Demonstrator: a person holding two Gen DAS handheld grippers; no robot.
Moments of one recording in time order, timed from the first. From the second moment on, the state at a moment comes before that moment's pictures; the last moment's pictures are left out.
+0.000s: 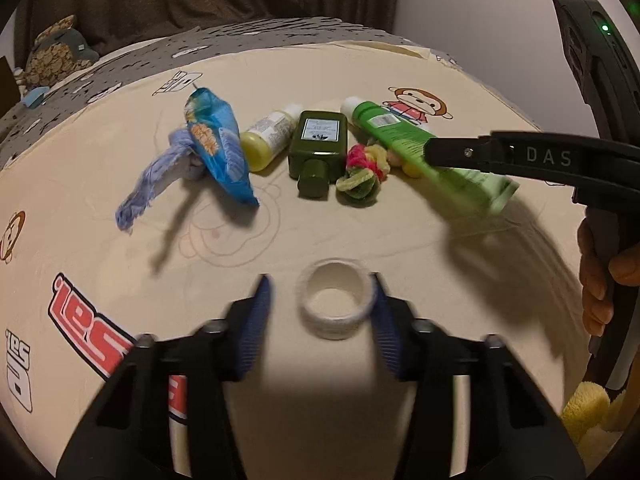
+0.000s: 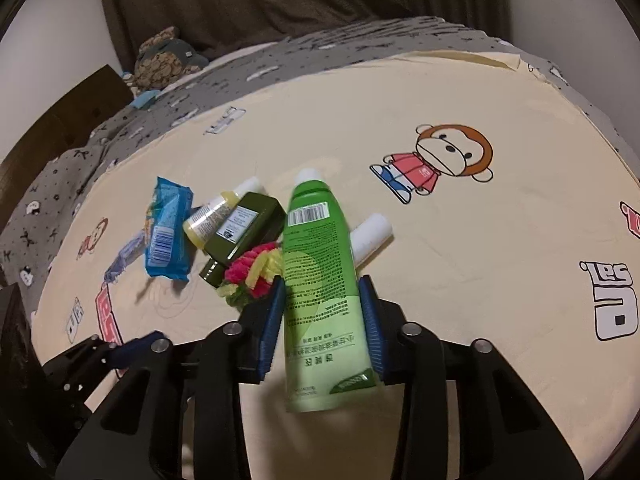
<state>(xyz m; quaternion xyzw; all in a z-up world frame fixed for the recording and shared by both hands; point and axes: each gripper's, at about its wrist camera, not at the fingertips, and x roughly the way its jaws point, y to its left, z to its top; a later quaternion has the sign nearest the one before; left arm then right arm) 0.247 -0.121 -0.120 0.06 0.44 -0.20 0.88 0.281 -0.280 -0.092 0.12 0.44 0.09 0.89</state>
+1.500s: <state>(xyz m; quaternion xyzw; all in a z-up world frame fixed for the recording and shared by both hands) 0.167 -0.047 -0.084 0.05 0.40 -0.16 0.90 0.212 -0.212 -0.093 0.02 0.45 0.14 0.88</state>
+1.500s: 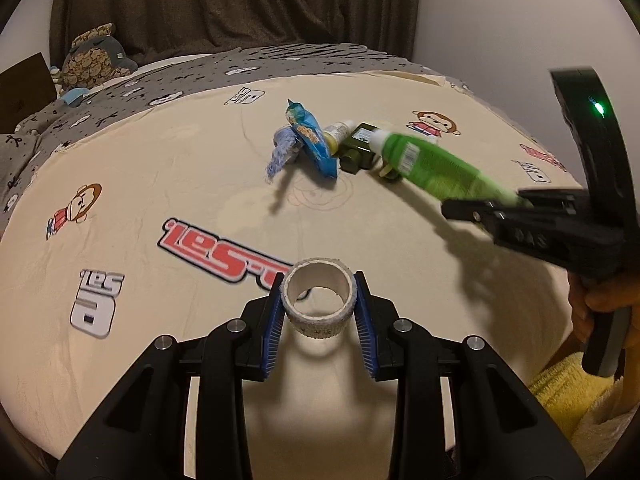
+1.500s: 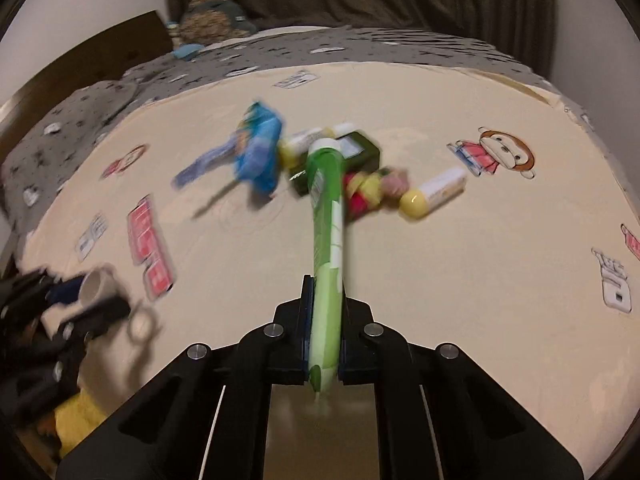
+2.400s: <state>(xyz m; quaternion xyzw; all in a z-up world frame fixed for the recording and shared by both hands) 0.004 -0.015 -0.109 0.06 0.39 -0.19 0.90 -0.031 -0.191 -0.099 -0.01 0.46 0.23 0.86</state>
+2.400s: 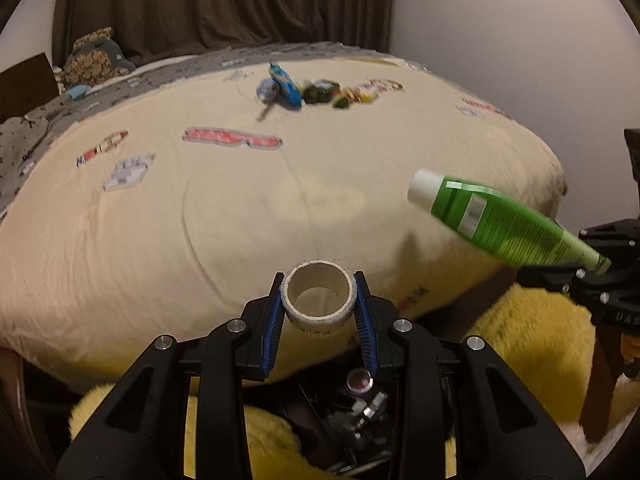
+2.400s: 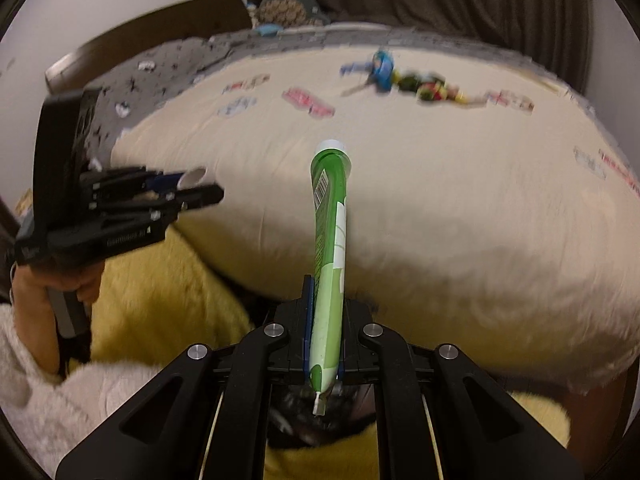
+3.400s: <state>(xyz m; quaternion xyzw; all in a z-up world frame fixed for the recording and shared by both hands) 0.011 -0.048 -0.267 0.07 0.61 -0.25 0.75 -0.015 -0.162 -0.250 0.01 0.65 0.20 0.73</state>
